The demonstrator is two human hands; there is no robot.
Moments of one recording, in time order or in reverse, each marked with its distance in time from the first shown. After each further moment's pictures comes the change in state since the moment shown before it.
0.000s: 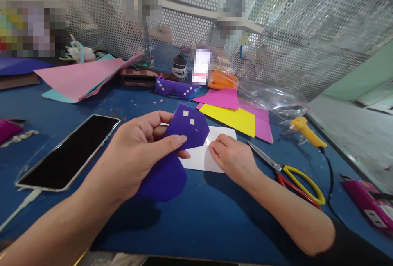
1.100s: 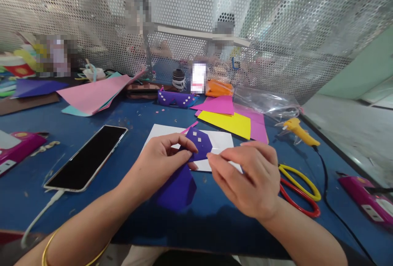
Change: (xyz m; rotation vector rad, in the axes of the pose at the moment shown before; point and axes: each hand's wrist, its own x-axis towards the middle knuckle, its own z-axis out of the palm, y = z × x) left_hand -0.004 -0.009 0.015 0.211 -0.071 0.006; right_hand -0.014 -0.052 -0.067 -0.109 0.718 -0.319
